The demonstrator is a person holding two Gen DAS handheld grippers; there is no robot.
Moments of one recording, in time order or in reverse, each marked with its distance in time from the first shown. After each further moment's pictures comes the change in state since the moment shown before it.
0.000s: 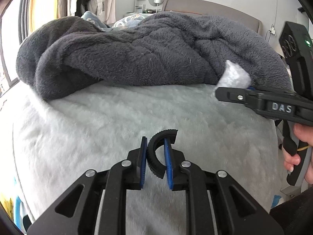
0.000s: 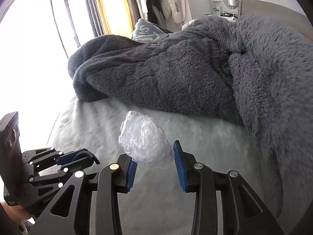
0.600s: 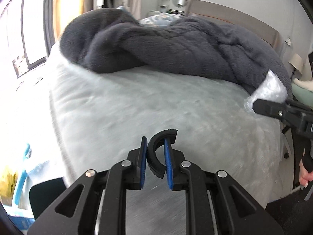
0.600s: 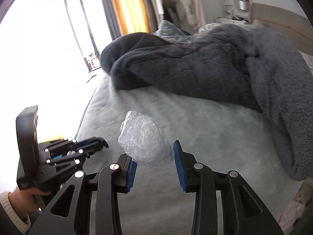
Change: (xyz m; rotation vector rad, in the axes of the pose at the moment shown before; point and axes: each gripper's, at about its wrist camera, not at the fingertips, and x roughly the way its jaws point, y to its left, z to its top) left arm -0.068 0.043 -0.049 -0.122 0.007 0.126; right arm -0.036 0.084 -0.032 -0.064 0.009 0.081
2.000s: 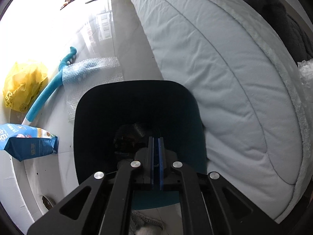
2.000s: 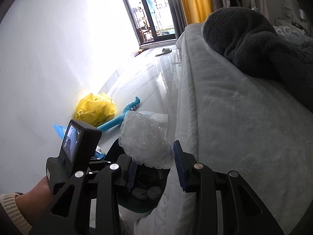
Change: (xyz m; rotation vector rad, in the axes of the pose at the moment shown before) left arm -0.021 0.212 -0.132 -0.405 0.409 0.213; right arm 0.114 0.238 -0.006 -0.196 0.160 0.299
